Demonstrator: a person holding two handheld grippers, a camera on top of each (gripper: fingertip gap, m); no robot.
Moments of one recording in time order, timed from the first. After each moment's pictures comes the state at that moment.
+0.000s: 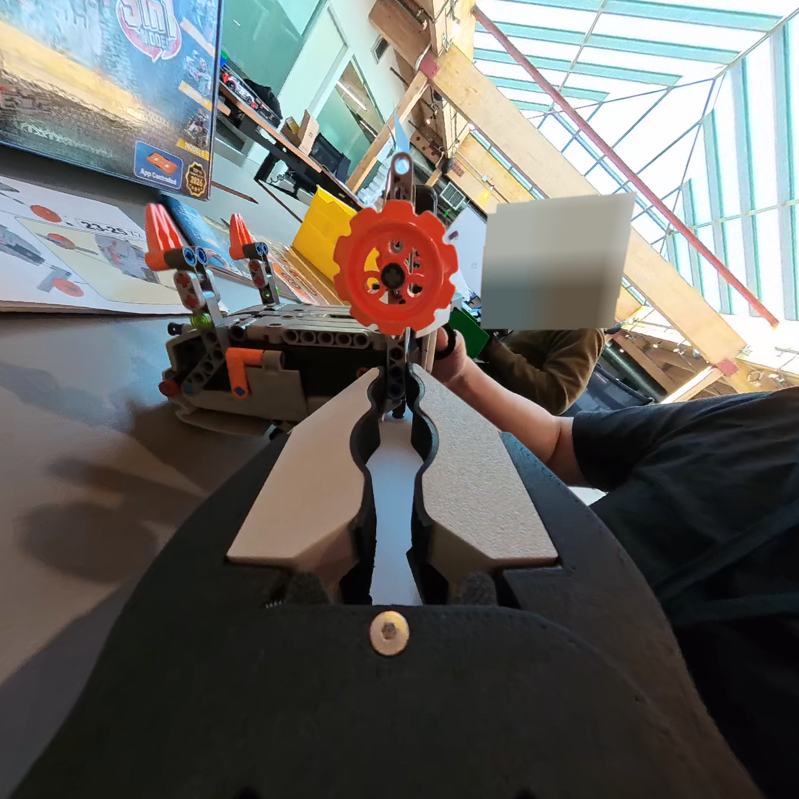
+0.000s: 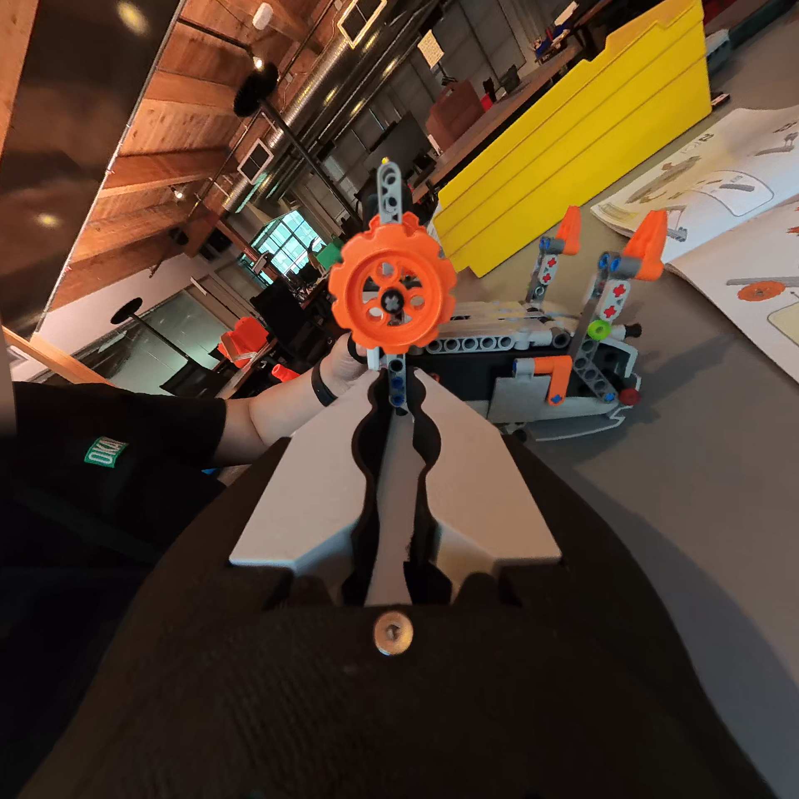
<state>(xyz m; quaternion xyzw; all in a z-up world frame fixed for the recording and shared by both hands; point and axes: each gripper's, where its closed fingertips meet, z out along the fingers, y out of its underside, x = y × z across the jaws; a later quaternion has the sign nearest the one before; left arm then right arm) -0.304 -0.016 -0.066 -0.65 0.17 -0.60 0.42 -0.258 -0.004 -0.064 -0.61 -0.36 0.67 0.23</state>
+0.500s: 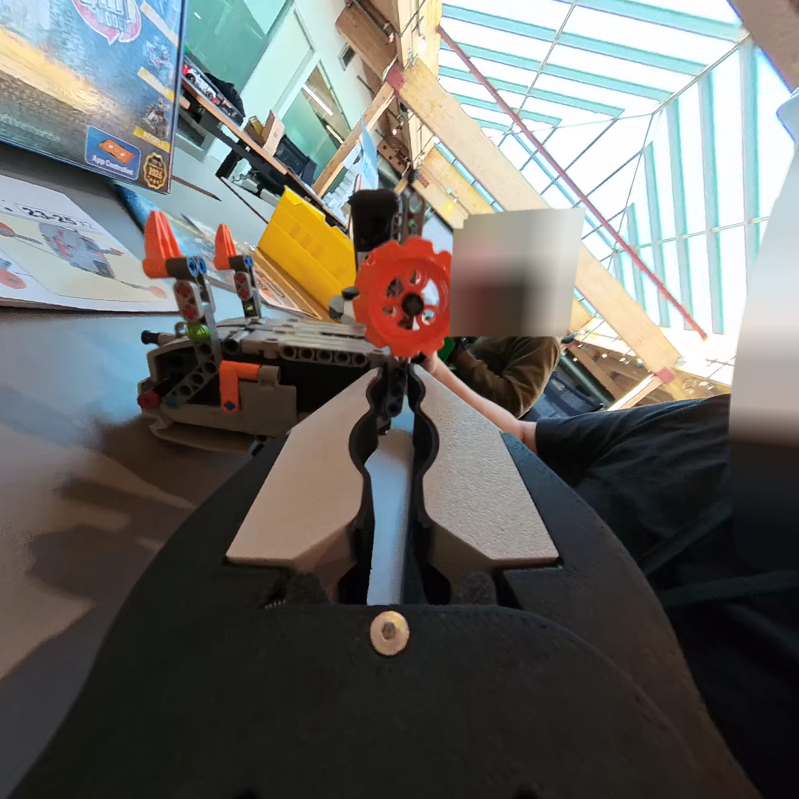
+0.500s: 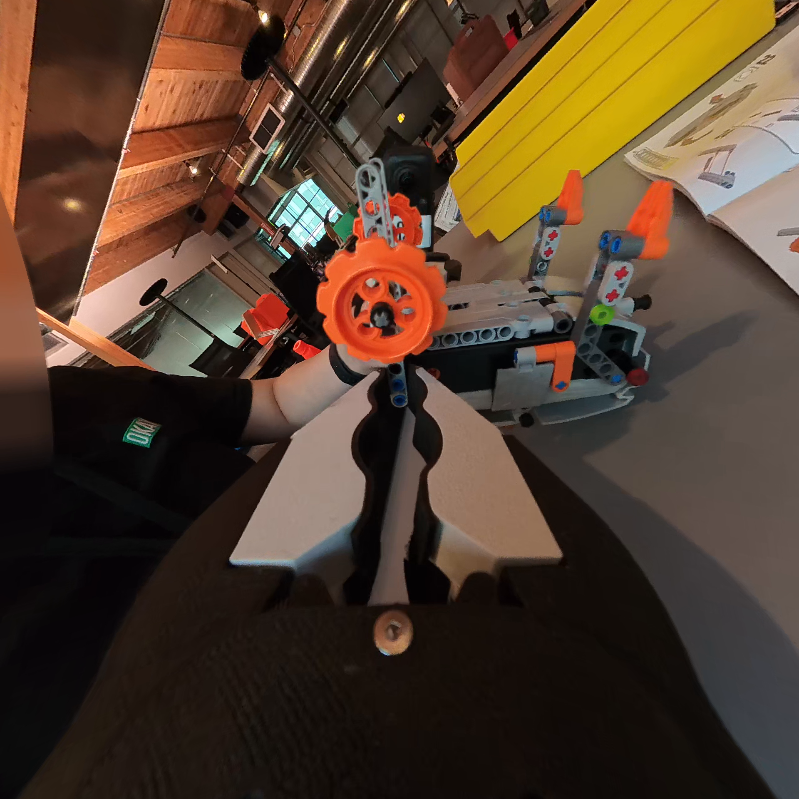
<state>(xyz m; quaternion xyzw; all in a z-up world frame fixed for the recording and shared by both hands) -0.302 -0.023 -0.058 -0.63 0.17 -0.65 0.40 -0.253 -0.015 -0.069 -0.61 -0.37 0.68 0.18</state>
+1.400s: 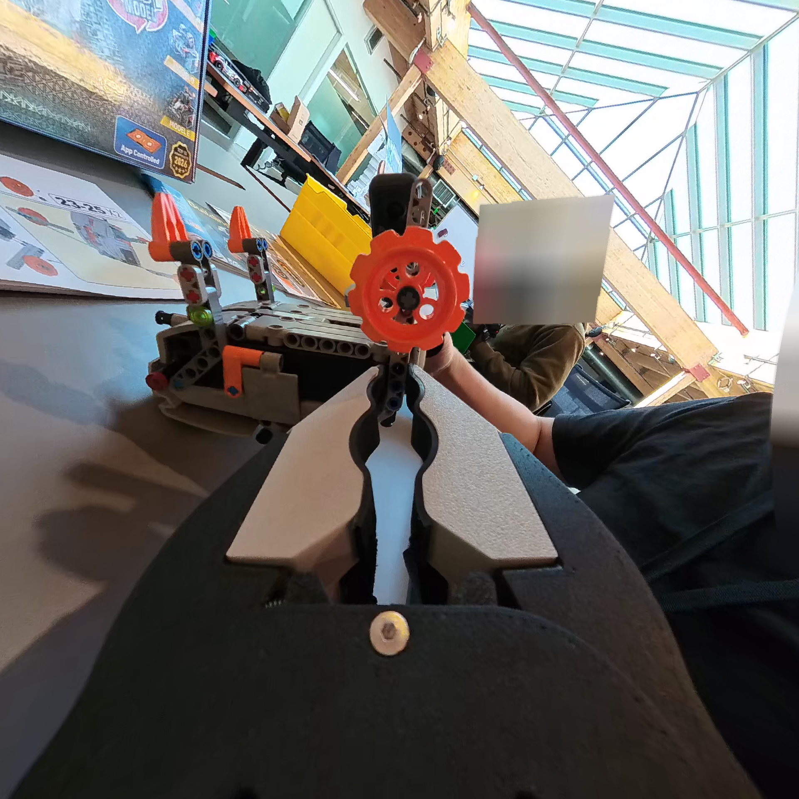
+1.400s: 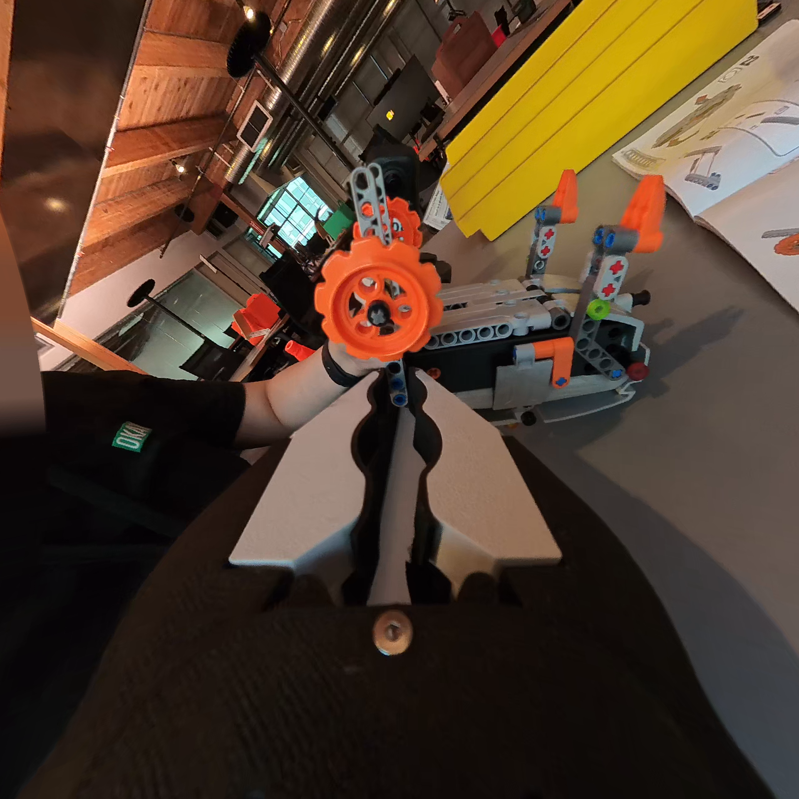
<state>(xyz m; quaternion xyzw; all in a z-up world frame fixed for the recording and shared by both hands) -0.302 -0.022 -0.065 -0.65 0.17 -0.62 0.40 -0.254 -0.011 -0.070 -0.62 -0.37 0.67 0.19</state>
